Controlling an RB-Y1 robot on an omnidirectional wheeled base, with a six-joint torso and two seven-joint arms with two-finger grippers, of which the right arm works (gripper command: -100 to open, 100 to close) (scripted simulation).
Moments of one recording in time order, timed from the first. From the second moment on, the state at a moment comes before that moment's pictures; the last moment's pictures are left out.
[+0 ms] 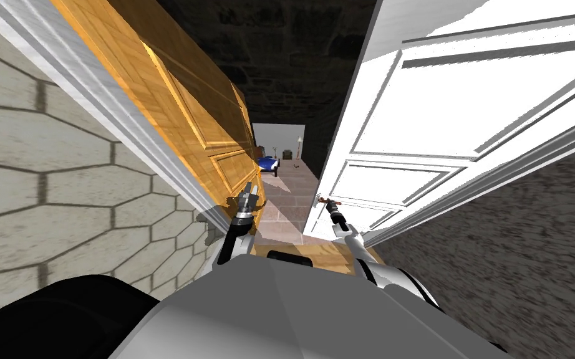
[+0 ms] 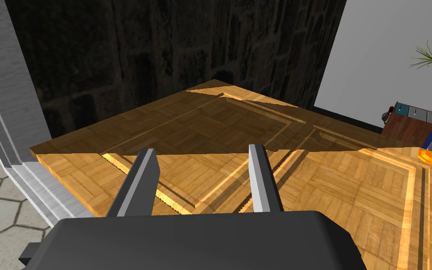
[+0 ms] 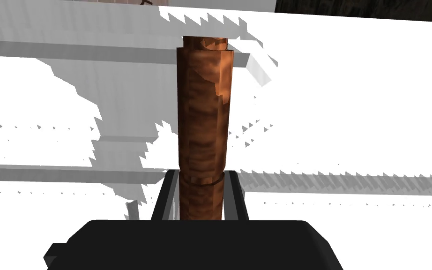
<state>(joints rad) -0.42 -0.30 -0.14 -0.63 0.25 -0.54 -0.46</state>
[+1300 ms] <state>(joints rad) -0.38 -0.32 -0.27 -0.64 0.18 -0.51 -0.37</state>
